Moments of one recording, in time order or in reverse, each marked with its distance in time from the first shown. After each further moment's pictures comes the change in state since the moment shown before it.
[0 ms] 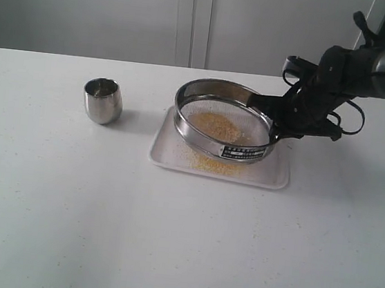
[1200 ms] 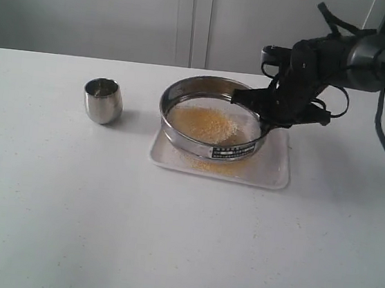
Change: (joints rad) left arm 0.000 0.000 0.000 -0.001 -0.001 0.000; right arm 0.085 -0.006 -0.056 -0.284 0.046 0.190
